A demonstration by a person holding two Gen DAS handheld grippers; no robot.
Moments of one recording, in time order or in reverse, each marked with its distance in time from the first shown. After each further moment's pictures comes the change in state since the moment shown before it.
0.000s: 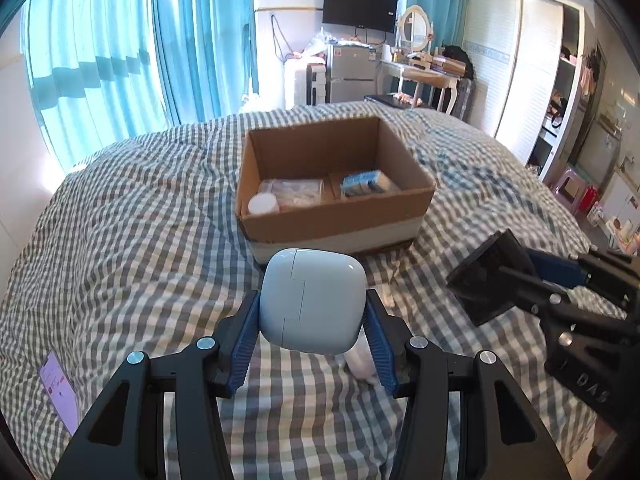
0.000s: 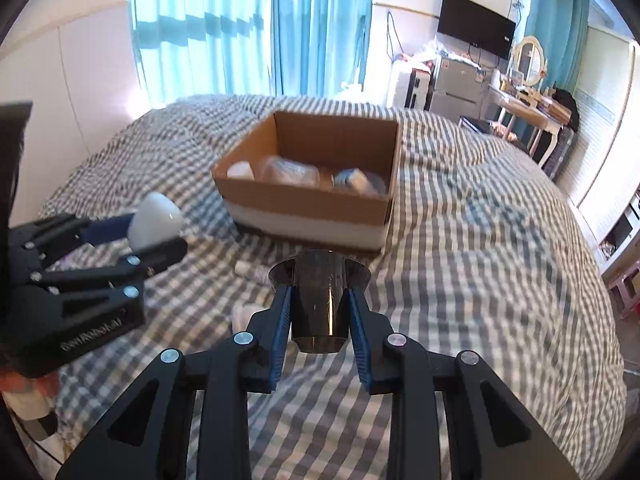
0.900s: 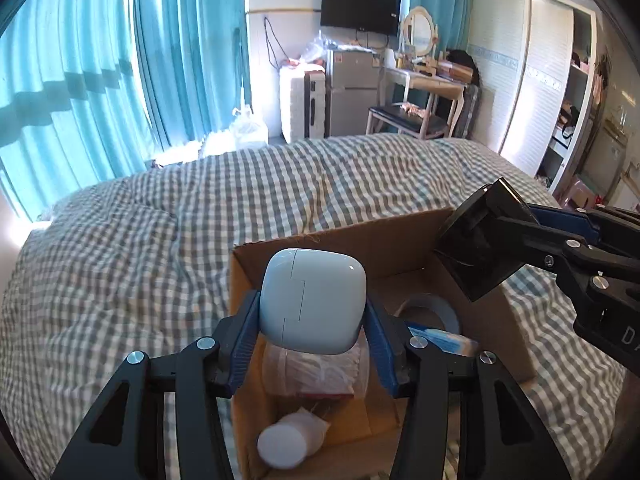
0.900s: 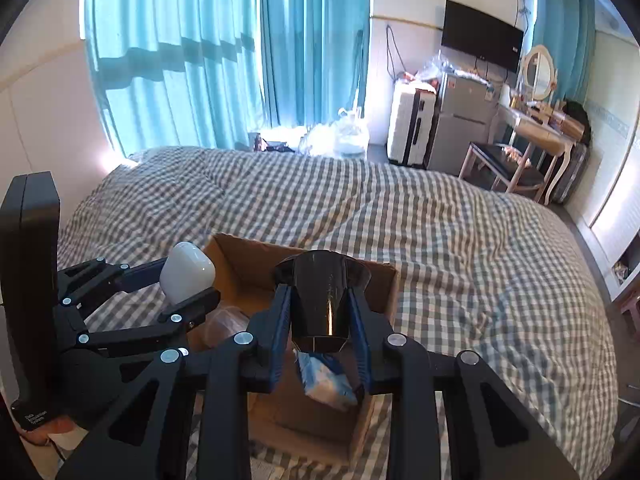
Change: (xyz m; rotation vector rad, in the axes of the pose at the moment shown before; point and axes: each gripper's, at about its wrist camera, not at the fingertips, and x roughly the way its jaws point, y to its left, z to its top) left arm 0.166 0.026 0.166 0.020 0.003 -0.007; right arm 0.135 -0.060 0.195 0.031 -0.033 0.030
